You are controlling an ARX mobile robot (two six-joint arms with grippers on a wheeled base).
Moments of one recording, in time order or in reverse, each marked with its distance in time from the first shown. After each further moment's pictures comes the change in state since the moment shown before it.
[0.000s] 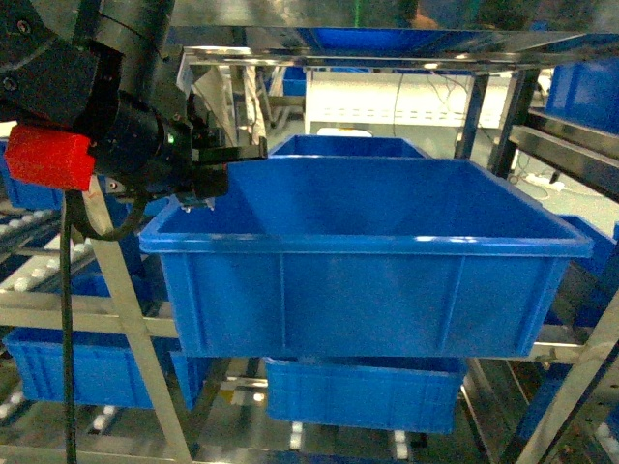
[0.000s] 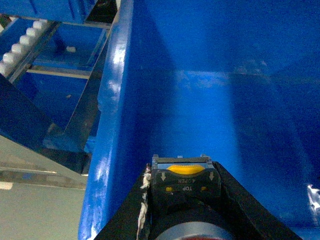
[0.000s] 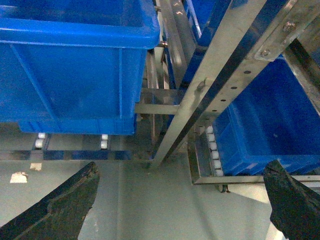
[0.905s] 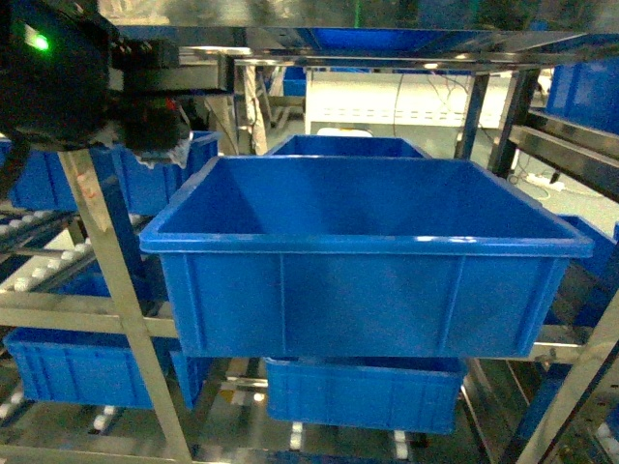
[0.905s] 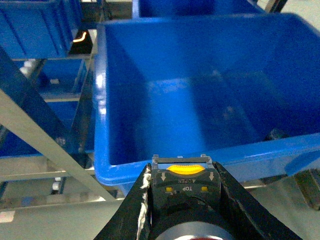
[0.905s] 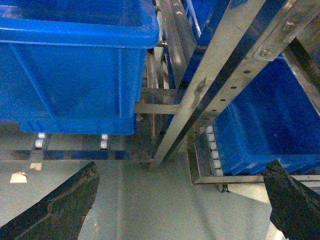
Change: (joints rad) left arm -0.043 -0.426 -0.261 -0.052 0.078 0.111; right arm 0.000 0.000 0.000 0.000 0.000 0.000
